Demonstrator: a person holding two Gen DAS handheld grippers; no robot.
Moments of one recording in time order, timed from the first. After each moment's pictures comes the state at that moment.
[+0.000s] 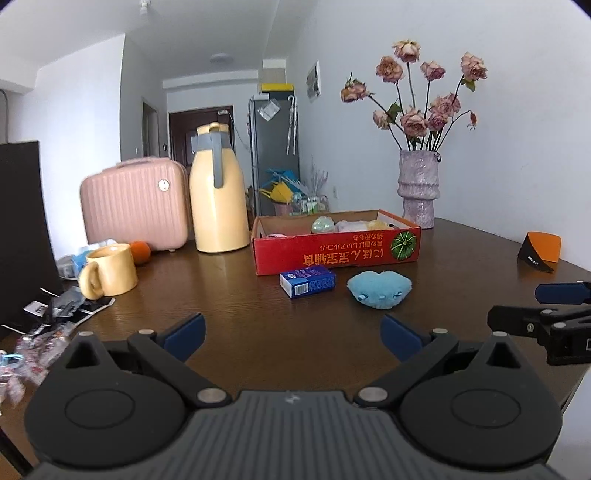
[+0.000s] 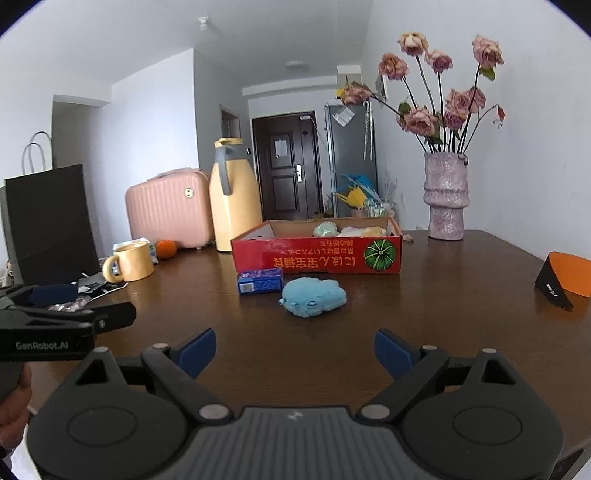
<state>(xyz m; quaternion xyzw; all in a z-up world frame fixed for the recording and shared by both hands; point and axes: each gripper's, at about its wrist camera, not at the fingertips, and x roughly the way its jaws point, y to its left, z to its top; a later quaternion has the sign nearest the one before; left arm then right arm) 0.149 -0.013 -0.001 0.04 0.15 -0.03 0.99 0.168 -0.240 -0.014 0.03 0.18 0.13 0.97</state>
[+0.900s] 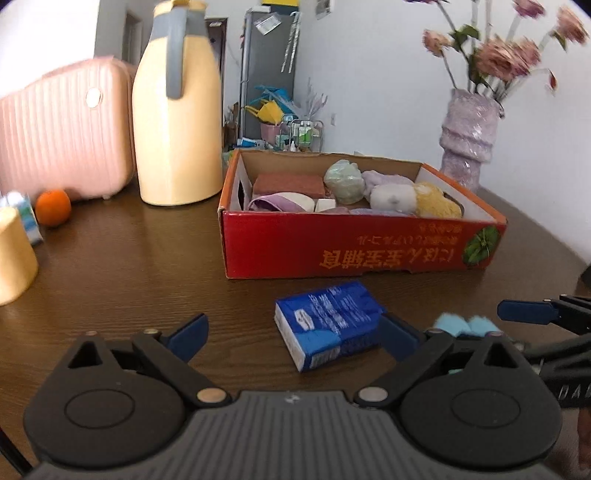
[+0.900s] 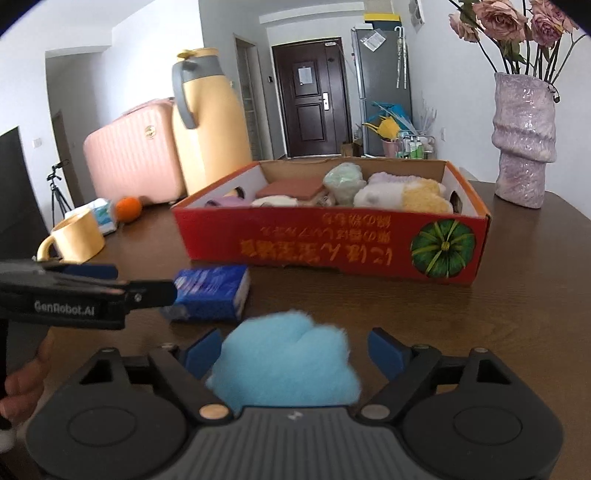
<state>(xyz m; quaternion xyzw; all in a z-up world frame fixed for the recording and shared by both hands) 0.423 -0.002 -0.024 0.00 0.29 -0.06 0.95 0.432 -0.217 -0.046 0.02 0.30 0.19 0.93</state>
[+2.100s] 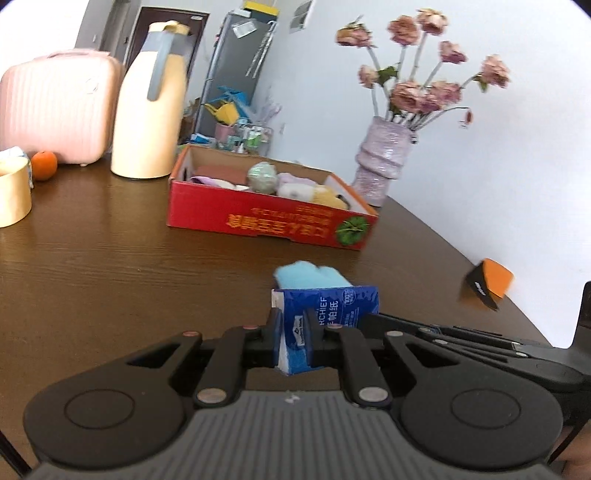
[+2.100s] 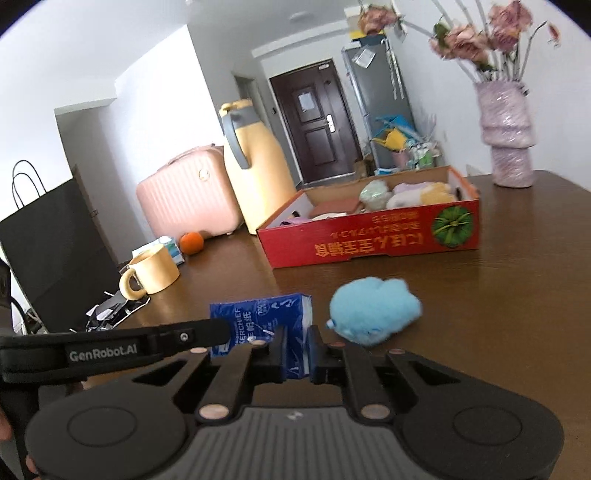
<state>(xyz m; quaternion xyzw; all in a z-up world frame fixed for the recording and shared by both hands) 0.301 -0.007 0.009 -0.10 0.29 -0.14 0.94 0.292 -0.218 -0.010 0.11 0.27 0.21 0.93</state>
